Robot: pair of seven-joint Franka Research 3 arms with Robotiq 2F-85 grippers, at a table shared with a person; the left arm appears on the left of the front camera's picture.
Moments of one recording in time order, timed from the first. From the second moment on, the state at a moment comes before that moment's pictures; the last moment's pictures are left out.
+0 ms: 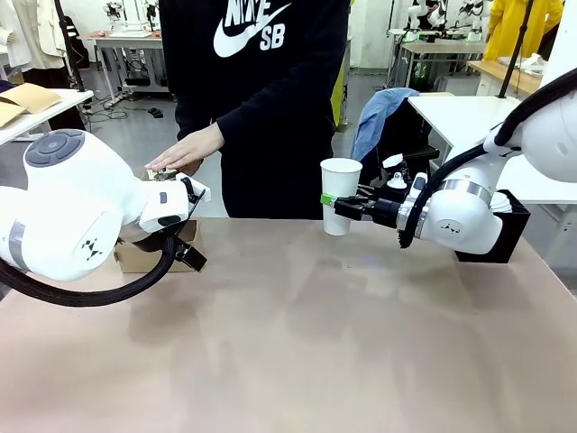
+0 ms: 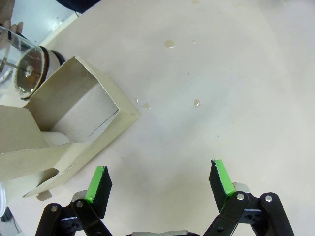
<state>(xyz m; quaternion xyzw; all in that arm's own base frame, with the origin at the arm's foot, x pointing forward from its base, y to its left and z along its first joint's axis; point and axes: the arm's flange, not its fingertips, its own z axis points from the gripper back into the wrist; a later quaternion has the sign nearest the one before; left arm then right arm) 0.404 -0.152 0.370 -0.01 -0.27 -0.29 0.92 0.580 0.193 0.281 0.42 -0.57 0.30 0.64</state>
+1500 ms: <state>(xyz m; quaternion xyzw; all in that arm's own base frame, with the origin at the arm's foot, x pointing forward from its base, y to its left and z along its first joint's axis) 0.404 -0.152 0.370 -0.01 -0.27 -0.29 0.92 0.580 0.193 0.281 0.42 -0.57 0.30 0.64</state>
